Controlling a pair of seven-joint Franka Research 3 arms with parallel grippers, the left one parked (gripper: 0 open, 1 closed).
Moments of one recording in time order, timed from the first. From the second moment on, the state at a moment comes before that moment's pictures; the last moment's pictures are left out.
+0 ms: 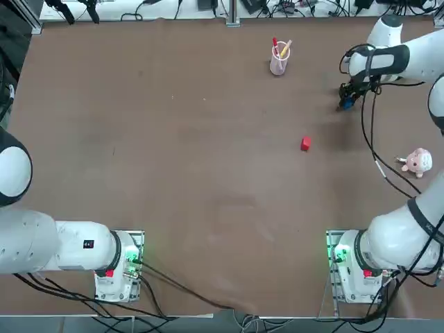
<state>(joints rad) -0.13 0.45 0.04 -2.07 -0.09 2.42 -0.11</state>
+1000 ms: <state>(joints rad) -0.13 0.42 0.04 -2.04 -0.09 2.39 -0.07</state>
